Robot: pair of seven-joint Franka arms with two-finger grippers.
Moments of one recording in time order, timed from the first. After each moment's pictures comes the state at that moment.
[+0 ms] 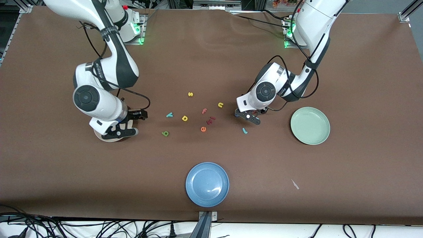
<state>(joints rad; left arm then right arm) -0.33 0.57 -0.24 -1.94 0.04 2.30 -0.07 0.38 0.45 -0.08 -1.70 0.05 2.02 0.12</state>
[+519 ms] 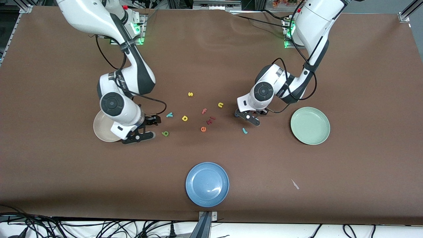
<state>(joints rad) -0.33 0.58 -0.23 -1.94 0.10 2.31 -0.07 0.45 0.55 -0.08 -1.70 0.05 2.19 0.08</state>
